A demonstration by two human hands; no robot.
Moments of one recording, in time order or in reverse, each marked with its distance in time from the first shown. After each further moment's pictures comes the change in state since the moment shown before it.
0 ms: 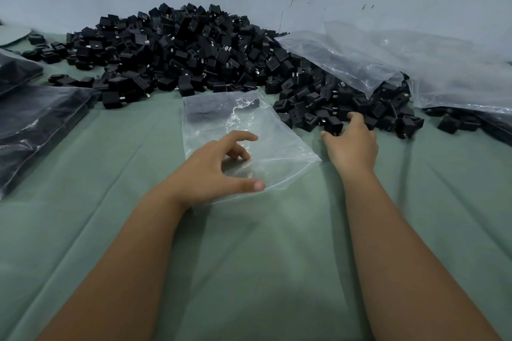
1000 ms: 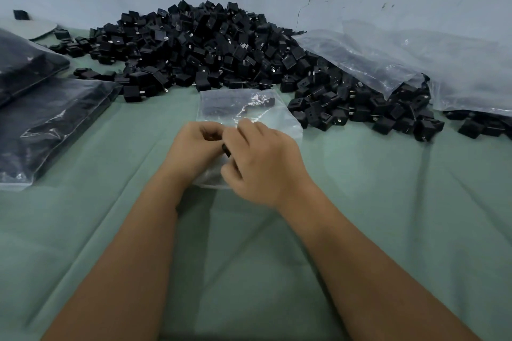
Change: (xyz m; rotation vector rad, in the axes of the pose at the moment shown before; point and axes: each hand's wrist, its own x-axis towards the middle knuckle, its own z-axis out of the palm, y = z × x) left_hand -0.003 -0.005 -0.020 -0.280 0.378 -0.094; right_hand -0.125 -0.106 -0.003 0.011 0.030 -1.203
